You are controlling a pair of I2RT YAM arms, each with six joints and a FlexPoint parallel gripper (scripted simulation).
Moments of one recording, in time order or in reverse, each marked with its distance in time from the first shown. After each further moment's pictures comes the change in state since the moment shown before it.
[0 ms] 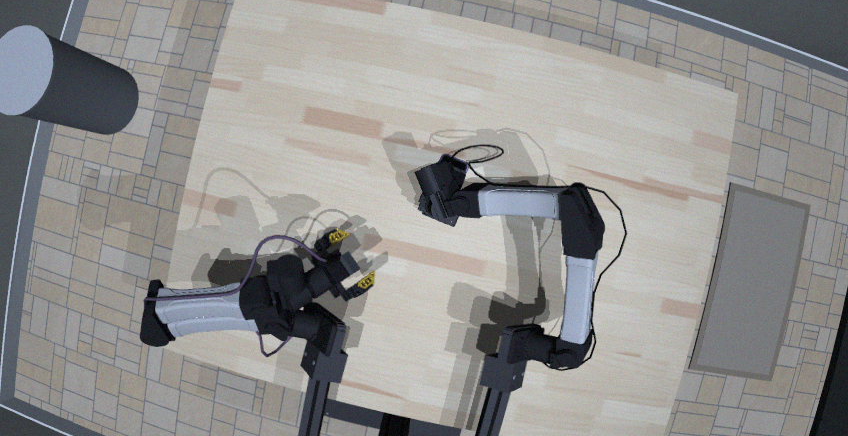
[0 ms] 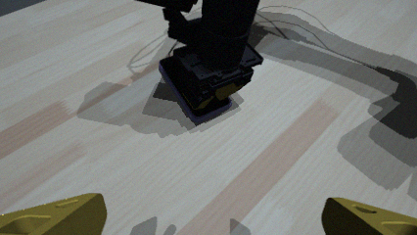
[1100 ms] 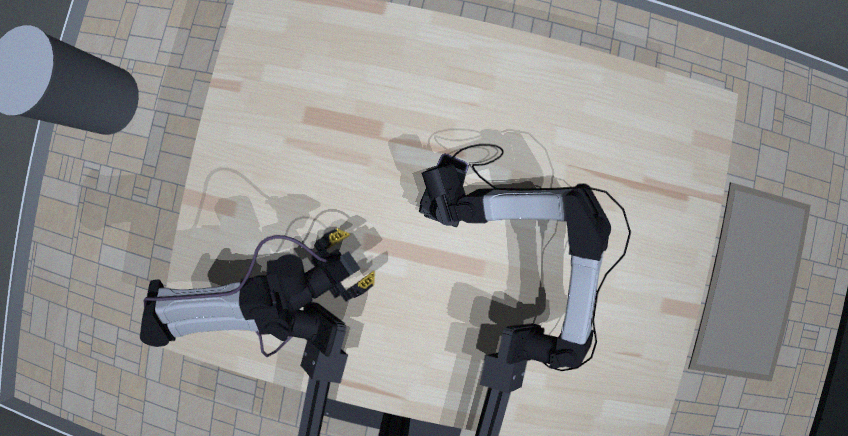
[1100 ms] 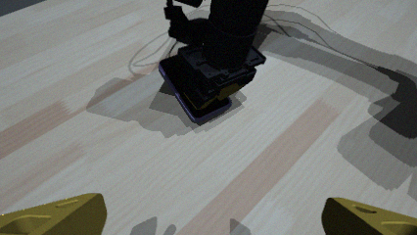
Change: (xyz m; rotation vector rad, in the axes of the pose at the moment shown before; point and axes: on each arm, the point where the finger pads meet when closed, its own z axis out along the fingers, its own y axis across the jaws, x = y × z) left arm 0.000 0.000 0.000 0.000 0.000 0.000; right arm 0.001 0.000 -0.001 -0.063 -0.010 -0.060
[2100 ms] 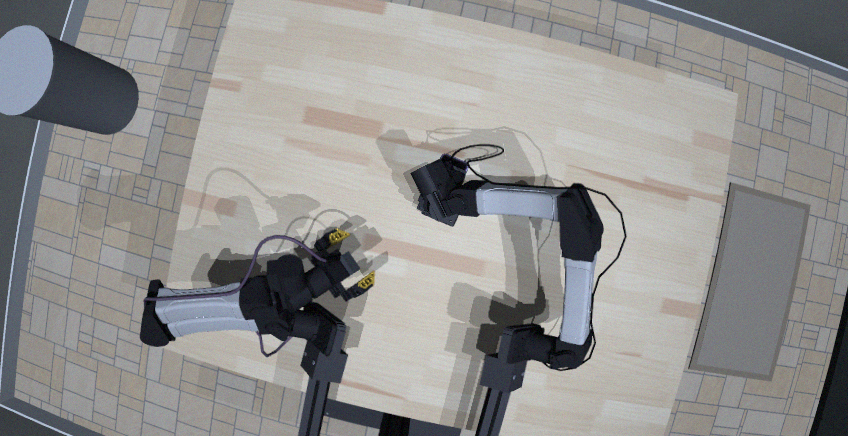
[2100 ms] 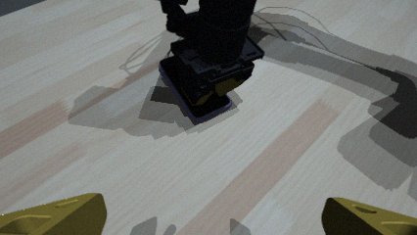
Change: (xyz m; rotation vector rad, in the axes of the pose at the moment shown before) left arm 0.000 0.000 0.000 0.000 0.000 0.000; right arm -0.002 0.002 -0.010 0.081 0.006 0.072
